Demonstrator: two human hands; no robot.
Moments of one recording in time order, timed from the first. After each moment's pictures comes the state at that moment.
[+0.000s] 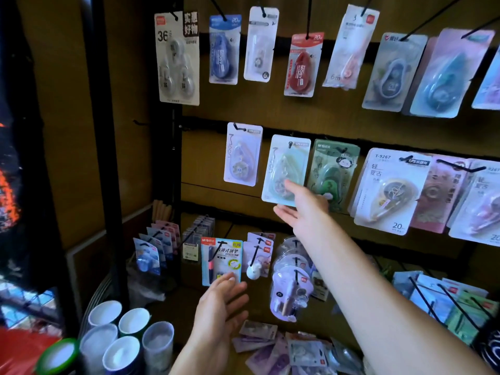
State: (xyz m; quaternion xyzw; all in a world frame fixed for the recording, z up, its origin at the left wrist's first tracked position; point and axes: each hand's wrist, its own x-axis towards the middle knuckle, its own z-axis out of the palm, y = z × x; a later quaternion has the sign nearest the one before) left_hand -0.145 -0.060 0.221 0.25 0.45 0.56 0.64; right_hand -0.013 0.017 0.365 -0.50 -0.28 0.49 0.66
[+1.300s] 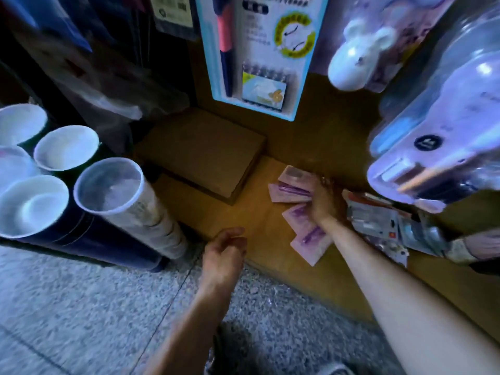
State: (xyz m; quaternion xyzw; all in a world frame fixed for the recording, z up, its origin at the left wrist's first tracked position) left_hand -0.139 0.023 -0.123 0.15 0.70 0.42 0.56; right_hand 0.054 0.175 -0.171 -0.71 -0.70 0.10 -0.02
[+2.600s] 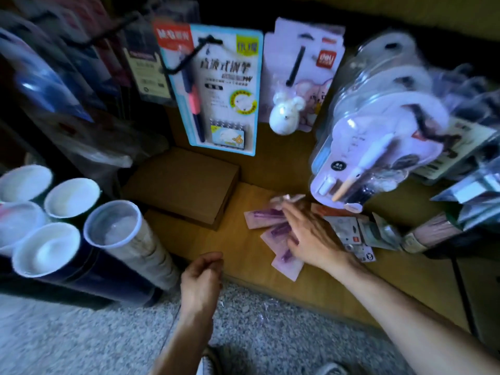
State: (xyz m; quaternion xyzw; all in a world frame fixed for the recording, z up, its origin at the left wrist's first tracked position) left_hand -0.149 0.004 -0.098 0.18 0.70 0.45 0.52; right_hand 0.077 0.102 -0.116 -0.52 -0.85 0.07 0.03
